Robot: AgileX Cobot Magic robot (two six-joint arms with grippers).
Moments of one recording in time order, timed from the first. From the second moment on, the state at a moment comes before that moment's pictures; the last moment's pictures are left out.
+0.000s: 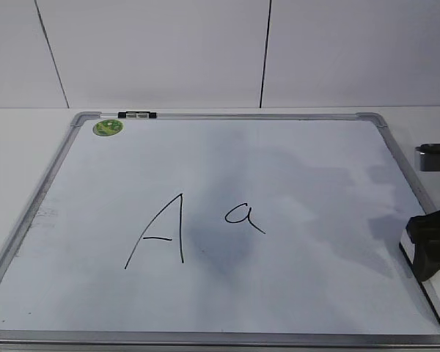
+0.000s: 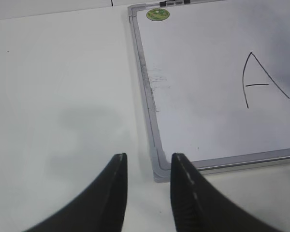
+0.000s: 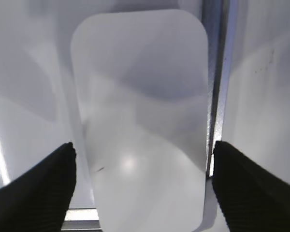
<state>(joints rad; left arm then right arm) 0.02 0.01 -0.51 -0.18 1.11 0.16 0.12 1.57 -0.89 -0.05 0.94 0.13</state>
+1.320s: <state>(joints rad) 0.02 0.01 -0.51 -0.18 1.11 0.16 0.12 1.63 -0.89 -0.07 0.93 0.15</state>
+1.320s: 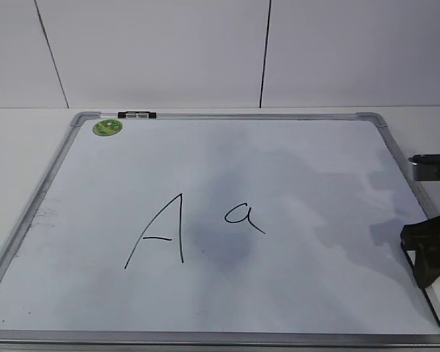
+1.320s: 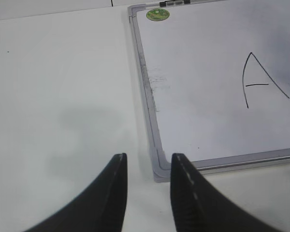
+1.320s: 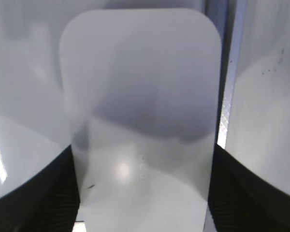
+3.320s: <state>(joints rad) 0.02 0.01 -0.51 -0.18 1.11 0.16 0.41 1.45 -1.08 -0.02 1.13 0.16</state>
